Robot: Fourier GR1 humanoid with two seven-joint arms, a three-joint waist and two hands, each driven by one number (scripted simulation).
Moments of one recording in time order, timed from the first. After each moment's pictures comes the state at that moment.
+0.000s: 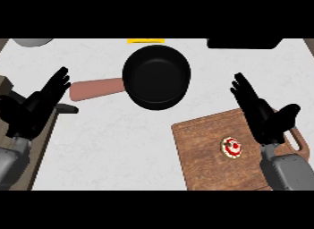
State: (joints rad) left arm -0.28 0.60 -0.29 -1.40 0.42 0.13 0.04; right arm -0.22 -0.27 0.16 -1.45 -0.25 -0.09 0.08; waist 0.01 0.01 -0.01
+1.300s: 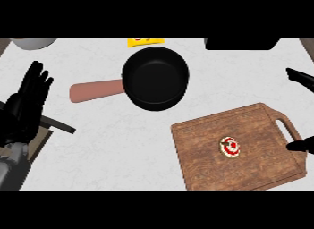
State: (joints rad) left arm -0.20 0.47 -0.14 -1.58 0.37 0.36 0.13; right arm -0.21 -0.72 0.01 -1.42 -0.05 0.30 -0.38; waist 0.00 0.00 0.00
